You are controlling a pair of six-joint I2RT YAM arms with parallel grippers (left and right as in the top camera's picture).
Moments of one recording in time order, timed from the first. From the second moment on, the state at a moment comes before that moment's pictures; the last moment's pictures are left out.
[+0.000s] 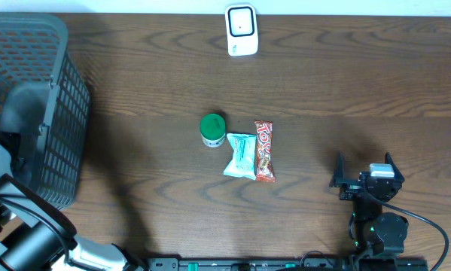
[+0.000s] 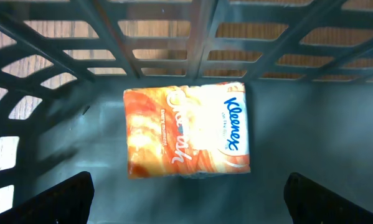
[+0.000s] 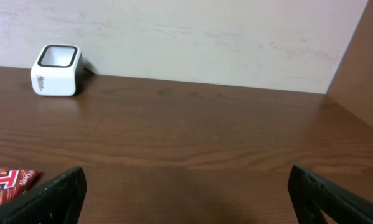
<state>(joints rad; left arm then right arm) 0.79 1.78 1.19 -0.55 -0.30 -0.72 0.00 0.02 0.01 -0.06 0.07 -0.09</state>
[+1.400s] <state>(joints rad) 0.79 1.85 1.21 -0.59 -0.36 -0.63 0.00 0.02 0.01 -0.06 0.07 -0.09</state>
